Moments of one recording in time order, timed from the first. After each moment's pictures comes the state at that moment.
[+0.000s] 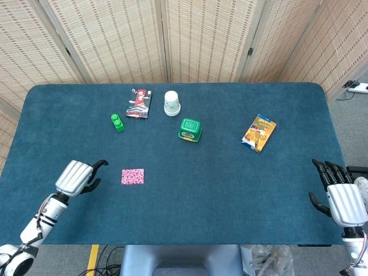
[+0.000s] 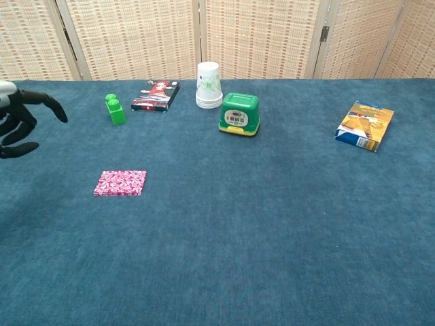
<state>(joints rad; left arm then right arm) -0.49 -1.26 -0.11 -1.47 1.55 1.04 0.06 0.08 -1.10 0.06 -1.63 -1.55 1.51 -0.06</state>
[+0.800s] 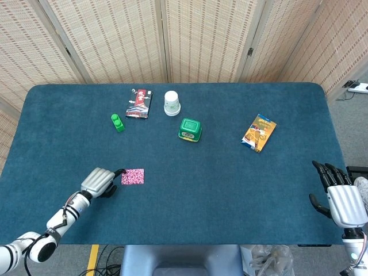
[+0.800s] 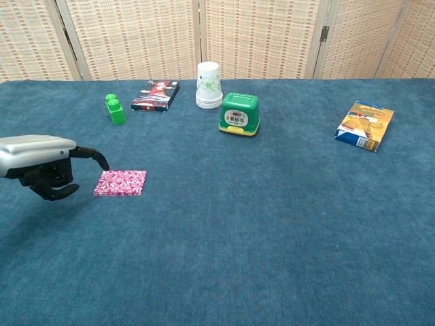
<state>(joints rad) -0.64 -1.38 -0.07 -1.41 1.32 0.76 0.12 0.08 -1.10 0.05 -1.61 -1.54 1.50 -0.04</state>
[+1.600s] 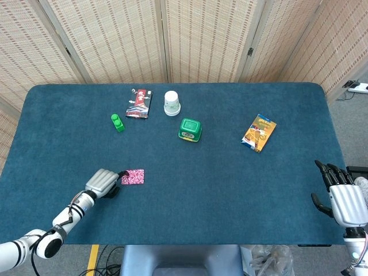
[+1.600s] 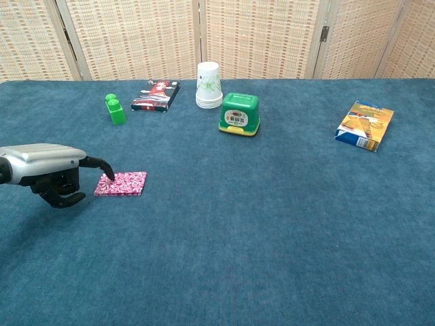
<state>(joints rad) -0.68 -1.41 -0.04 -1.40 1.24 0.72 0.18 0.08 -1.10 0.06 -1.61 -1.52 1.49 -0.04</state>
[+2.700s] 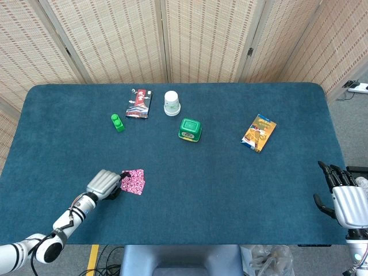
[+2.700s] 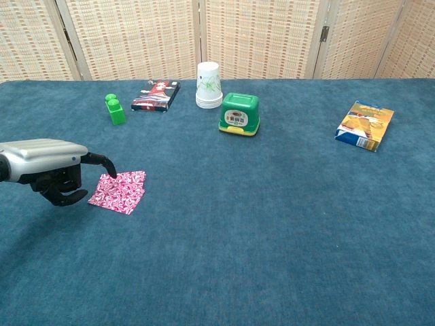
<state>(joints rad) -0.70 -1.39 -0.03 -1.48 1.18 0.78 0.26 0.06 -1.11 0.06 -1.60 -1.52 1.50 -0.02</state>
